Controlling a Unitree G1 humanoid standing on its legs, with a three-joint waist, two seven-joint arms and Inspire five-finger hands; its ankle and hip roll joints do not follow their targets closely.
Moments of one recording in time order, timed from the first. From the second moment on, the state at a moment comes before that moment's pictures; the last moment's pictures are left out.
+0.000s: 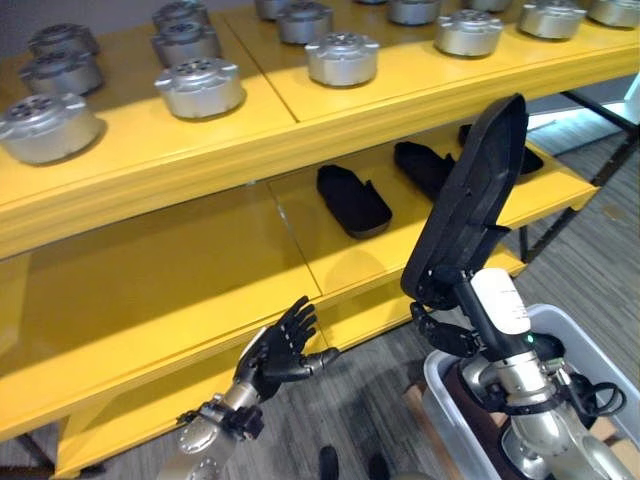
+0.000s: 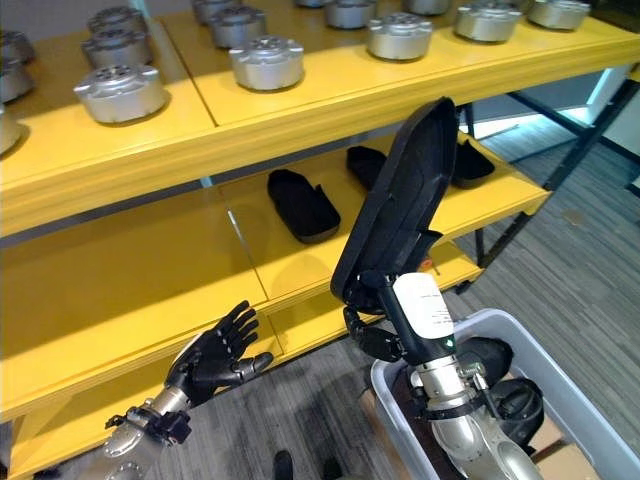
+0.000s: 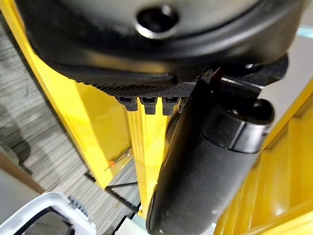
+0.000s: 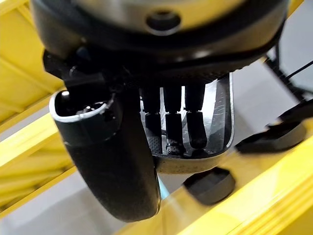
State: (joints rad) left arm 0.14 0.44 -0.25 0.06 -0.73 -0.09 -0.28; right arm 0.18 -0.69 0.20 -0.23 -0.53 -0.31 -0.43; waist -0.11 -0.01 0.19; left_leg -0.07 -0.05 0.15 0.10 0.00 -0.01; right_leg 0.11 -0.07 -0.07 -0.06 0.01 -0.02
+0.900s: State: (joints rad) left arm 0.22 0.53 -0.27 0.07 -0.74 -0.12 -0.35; right arm 0.28 -0.55 0.19 -0.22 -0.42 -0.26 -0.48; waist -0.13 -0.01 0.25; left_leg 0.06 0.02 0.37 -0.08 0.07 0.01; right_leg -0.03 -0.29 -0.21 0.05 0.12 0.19
